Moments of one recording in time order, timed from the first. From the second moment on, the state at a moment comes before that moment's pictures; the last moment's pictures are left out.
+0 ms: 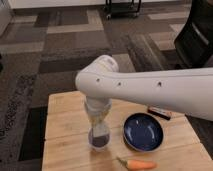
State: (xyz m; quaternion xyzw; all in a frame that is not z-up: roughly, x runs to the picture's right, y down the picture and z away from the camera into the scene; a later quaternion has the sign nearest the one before) arm -0.037 0.123 0.602 -0.28 0.12 0.50 0.81
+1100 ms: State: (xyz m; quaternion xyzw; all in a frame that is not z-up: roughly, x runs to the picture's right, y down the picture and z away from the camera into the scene) arm -0.037 0.139 0.614 -0.24 0.07 0.49 0.83
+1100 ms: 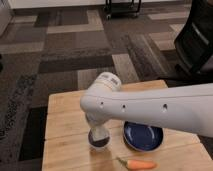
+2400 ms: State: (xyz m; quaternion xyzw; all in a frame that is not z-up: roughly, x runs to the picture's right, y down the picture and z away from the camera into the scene) arm -0.046 0.161 0.616 -0.24 0.05 0.47 0.85
